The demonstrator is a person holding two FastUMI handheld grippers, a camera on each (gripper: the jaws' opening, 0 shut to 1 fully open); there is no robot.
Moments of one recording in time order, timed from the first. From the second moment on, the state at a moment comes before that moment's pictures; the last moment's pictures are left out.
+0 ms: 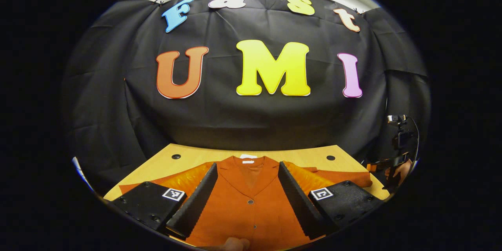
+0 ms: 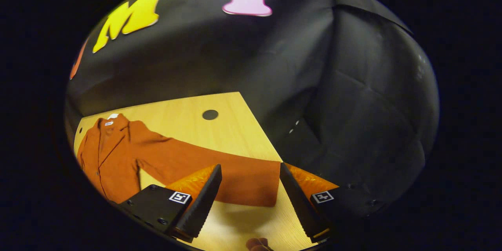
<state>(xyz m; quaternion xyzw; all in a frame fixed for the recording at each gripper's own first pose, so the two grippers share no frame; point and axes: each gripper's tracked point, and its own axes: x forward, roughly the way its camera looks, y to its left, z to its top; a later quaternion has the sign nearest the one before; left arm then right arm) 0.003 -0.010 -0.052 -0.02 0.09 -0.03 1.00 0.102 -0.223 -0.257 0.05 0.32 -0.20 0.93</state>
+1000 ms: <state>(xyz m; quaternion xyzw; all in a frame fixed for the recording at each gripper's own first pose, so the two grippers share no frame) -0.028 -0.038 -0.065 0.03 0.08 0.04 1.00 0.143 -0.264 -0.338 0.15 0.60 -0.17 0.77</state>
